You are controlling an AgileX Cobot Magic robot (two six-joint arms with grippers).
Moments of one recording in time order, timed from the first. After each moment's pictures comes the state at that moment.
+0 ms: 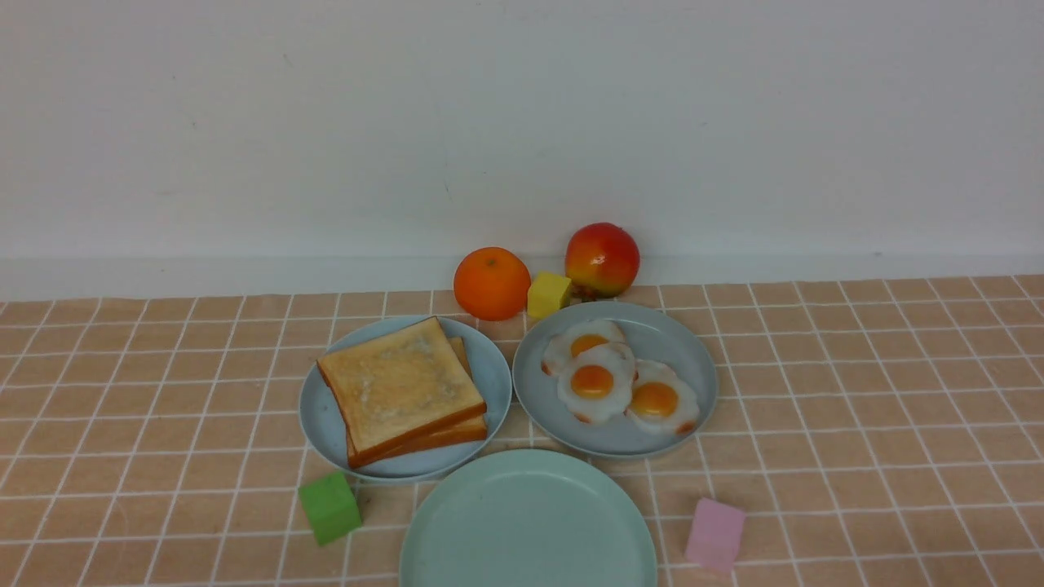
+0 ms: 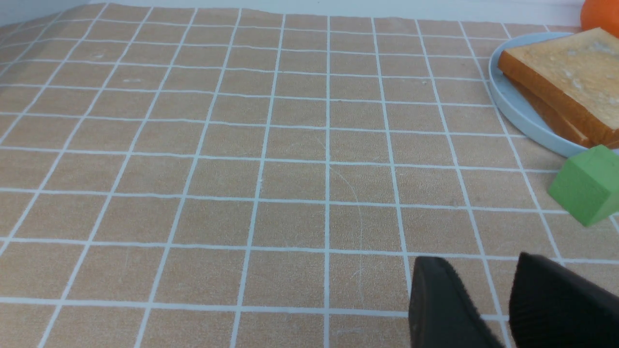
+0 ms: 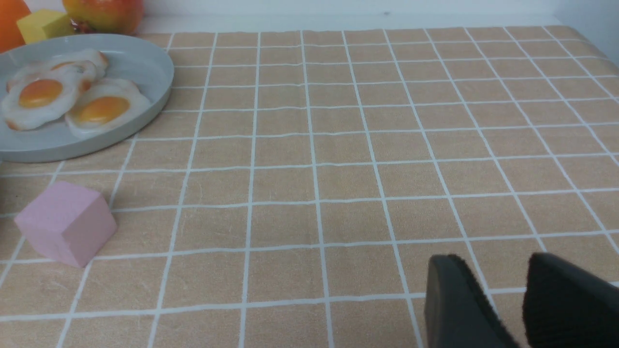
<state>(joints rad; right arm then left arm) -0.04 -0.01 0.01 -0.01 0.39 0.01 0.00 -0.01 0.03 0.12 0.39 -0.17</state>
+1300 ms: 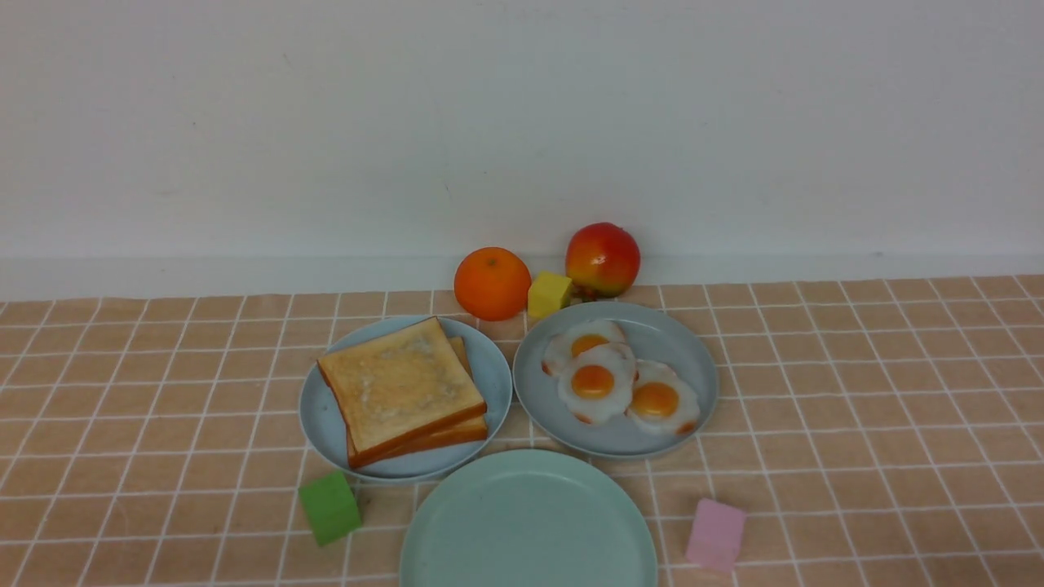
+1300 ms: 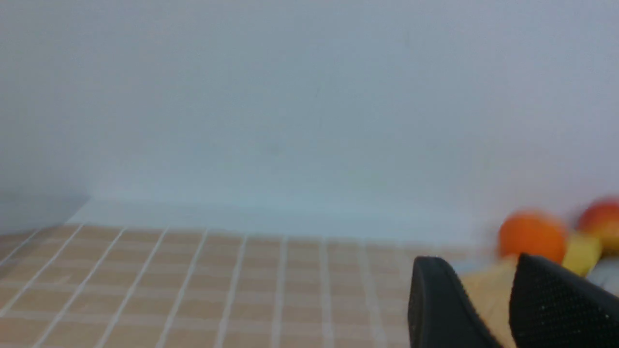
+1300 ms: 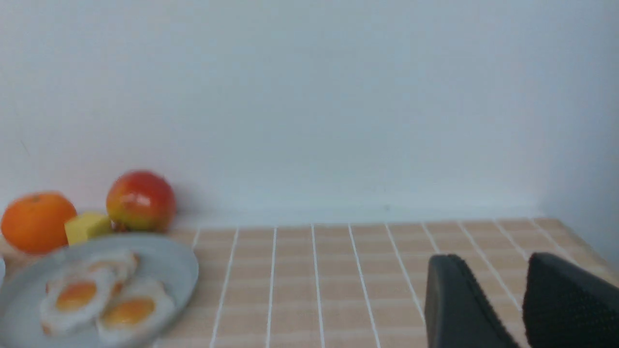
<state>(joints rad) -0.04 -0.01 0.03 0.02 -0.05 0.03 0.00 -0.01 0.03 0.09 -0.07 -0.24</state>
